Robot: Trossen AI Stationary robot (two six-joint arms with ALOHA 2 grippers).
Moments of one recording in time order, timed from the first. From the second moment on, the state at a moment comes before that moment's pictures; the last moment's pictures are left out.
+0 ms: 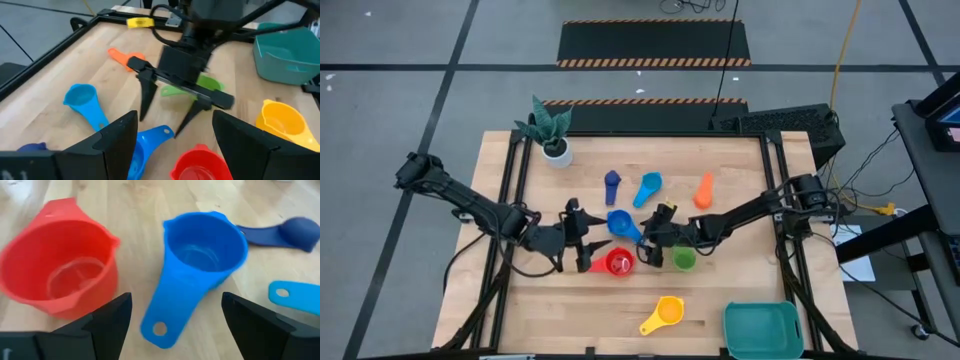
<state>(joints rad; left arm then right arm) -0.45 1.18 0.80 -0.15 -0.60 -0.37 0.18 1.85 0.92 0.28 0.32 0.19</state>
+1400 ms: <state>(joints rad) -0.43 1.18 0.80 -0.10 -0.60 -0.32 0.12 1.93 0.98 0.22 0.28 0.32</state>
